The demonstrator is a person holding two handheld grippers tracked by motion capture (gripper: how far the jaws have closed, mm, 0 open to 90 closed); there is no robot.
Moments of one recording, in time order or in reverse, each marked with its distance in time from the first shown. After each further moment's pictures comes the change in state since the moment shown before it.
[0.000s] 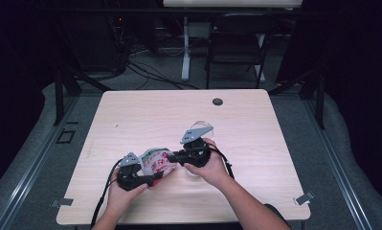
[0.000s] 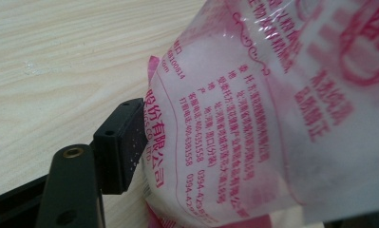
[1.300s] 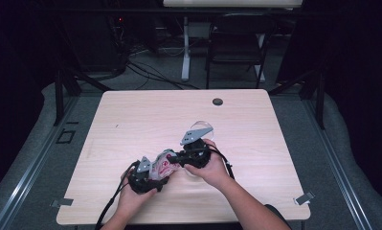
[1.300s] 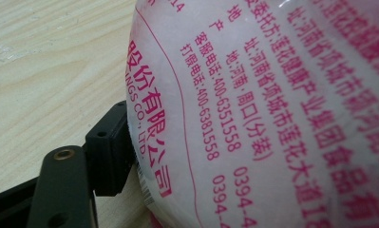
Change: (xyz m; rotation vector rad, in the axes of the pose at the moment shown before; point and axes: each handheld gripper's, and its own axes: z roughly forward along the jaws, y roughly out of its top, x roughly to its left) left arm -0.013 -0.009 0.031 0.147 0.131 0.174; right arm 0.001 -0.002 0.000 0.011 -0.012 -0.005
